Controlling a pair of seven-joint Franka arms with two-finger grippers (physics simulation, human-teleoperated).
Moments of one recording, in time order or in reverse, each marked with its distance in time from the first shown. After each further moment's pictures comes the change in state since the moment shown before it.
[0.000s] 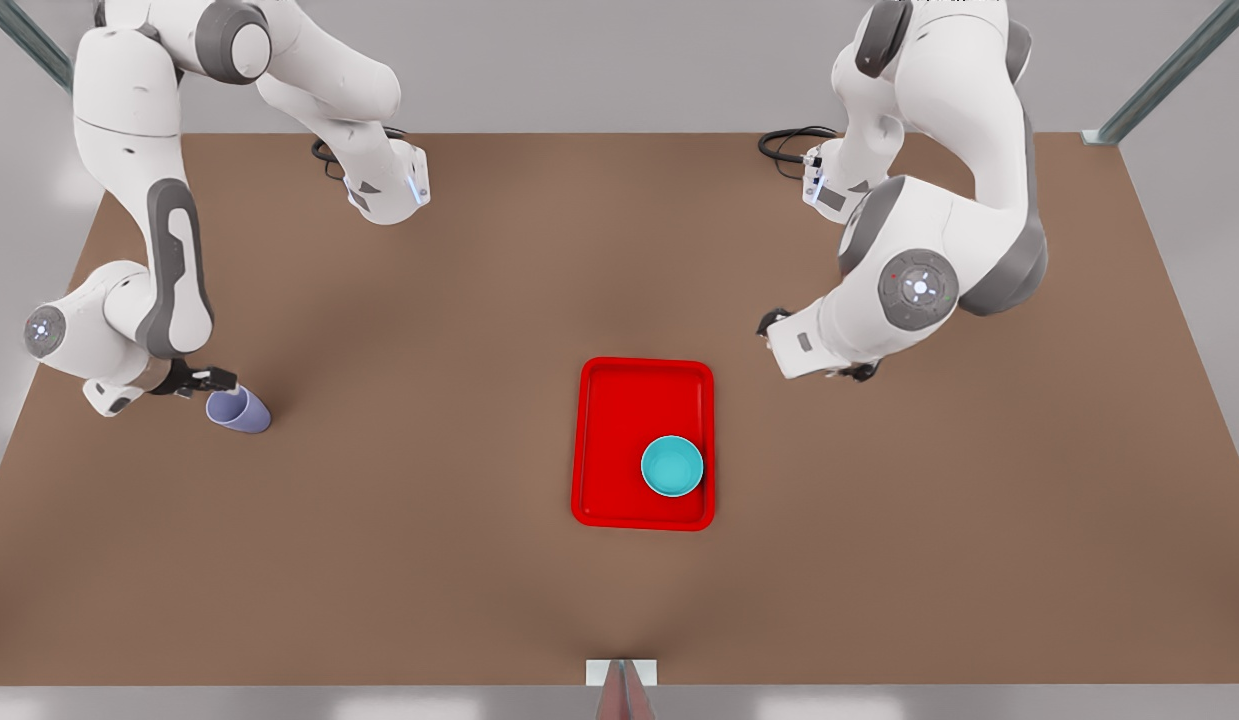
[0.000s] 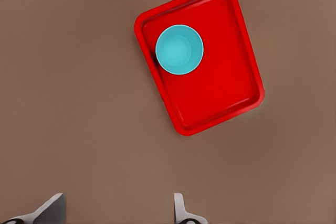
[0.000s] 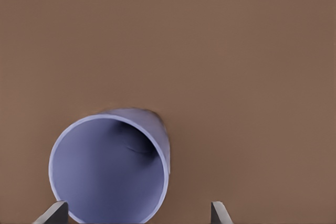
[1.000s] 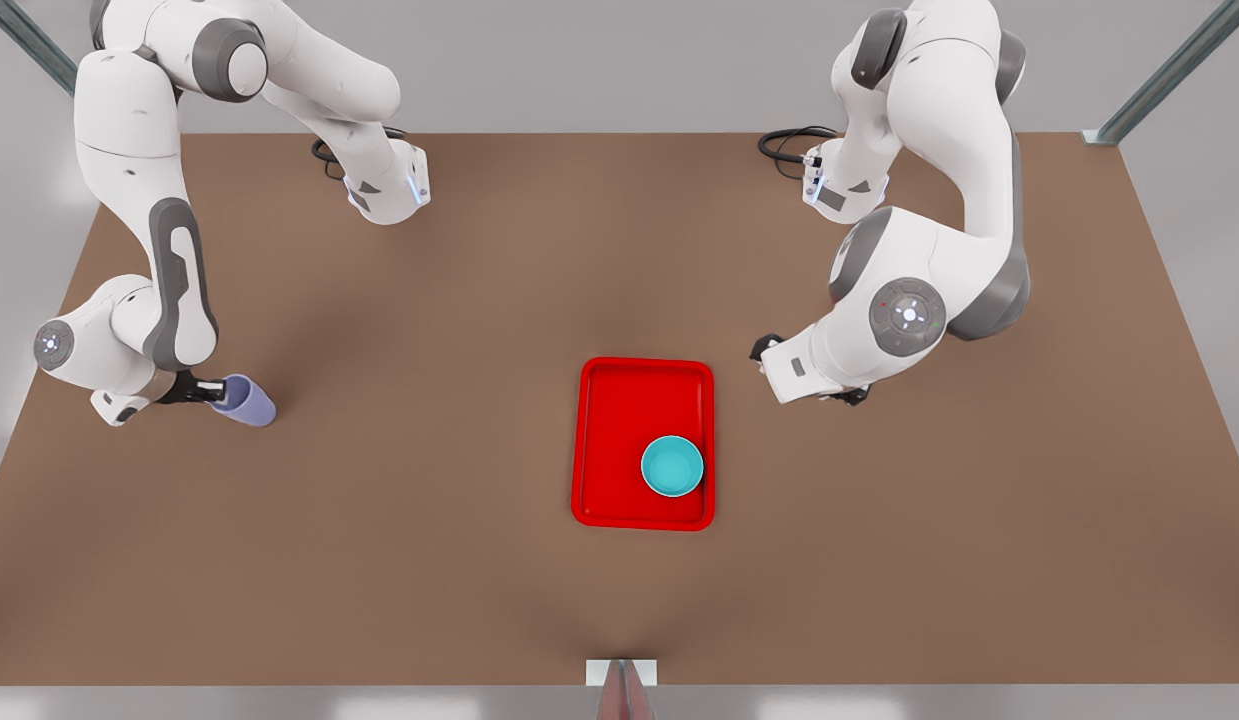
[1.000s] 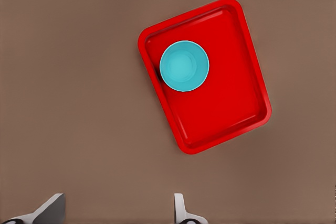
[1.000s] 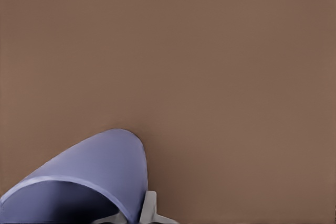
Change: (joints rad) left arm 0.003 0.041 0.002 -0.006 0.001 0.073 -0.002; right arm -0.043 0.063 0.040 0.033 0.004 0.009 -0.010
